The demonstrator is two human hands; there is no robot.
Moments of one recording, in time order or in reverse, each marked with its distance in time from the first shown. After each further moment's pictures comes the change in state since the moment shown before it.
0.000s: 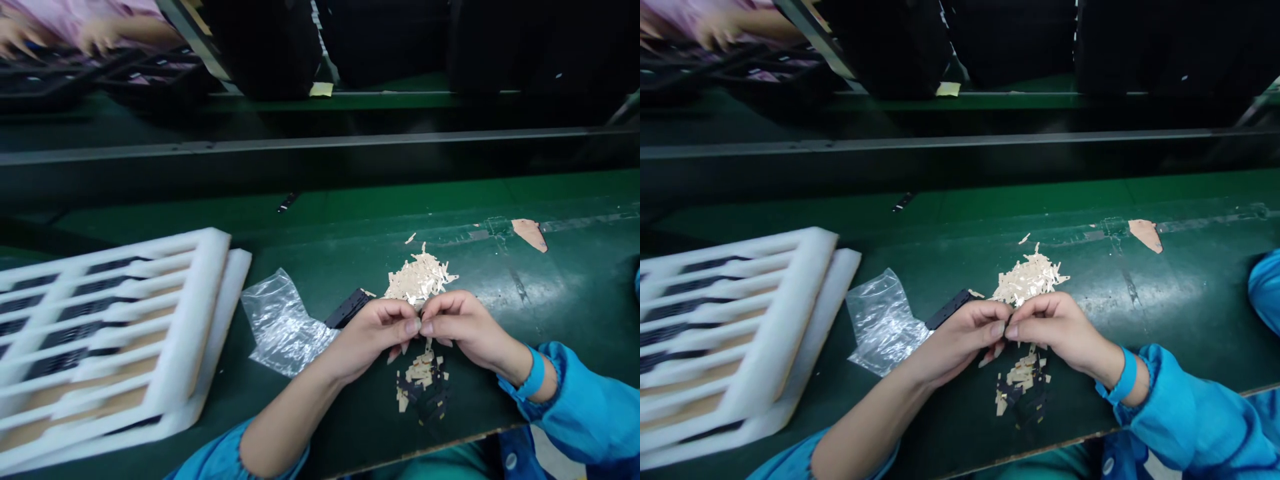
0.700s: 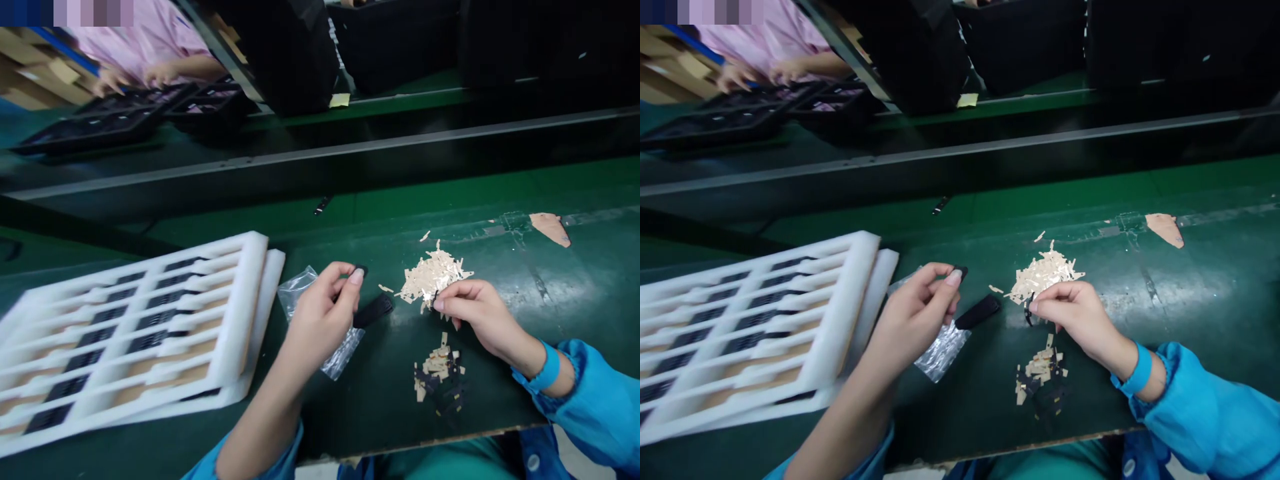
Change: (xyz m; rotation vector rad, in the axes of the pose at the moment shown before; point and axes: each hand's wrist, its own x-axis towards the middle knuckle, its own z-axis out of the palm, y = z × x) left_hand -0.035 0.010 -0.051 0.575 0.668 0.162; right_hand 0.006 0.003 -0.001 -0.124 0.222 -0.051
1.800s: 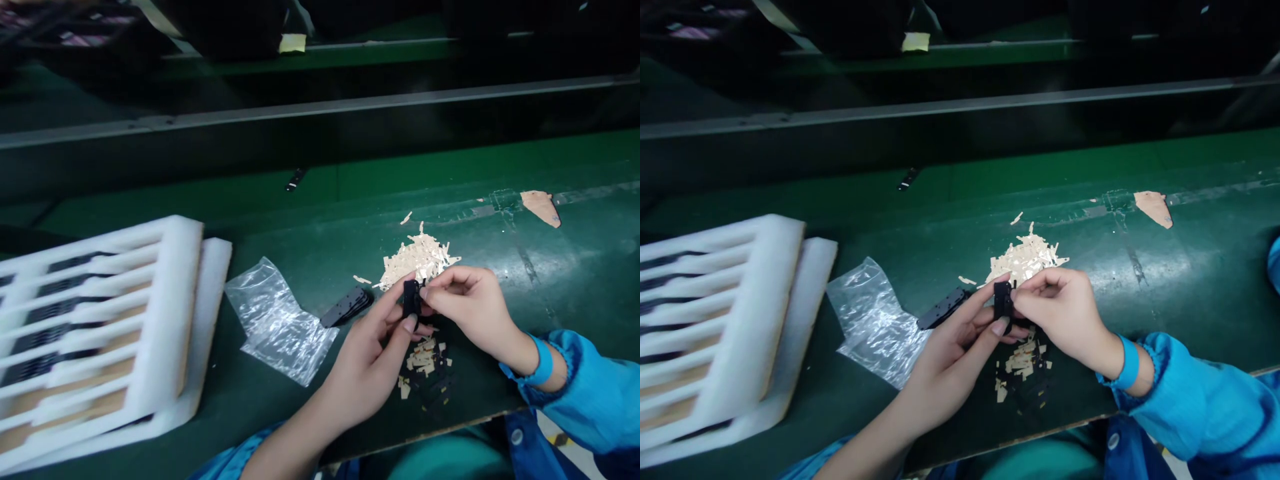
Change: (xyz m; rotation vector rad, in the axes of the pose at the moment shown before) left_hand -0.047 0.011 0.067 -0.529 -0.406 0.036; right_hand -0.008 -0.001 0.005 -0.109 0.157 -0.080
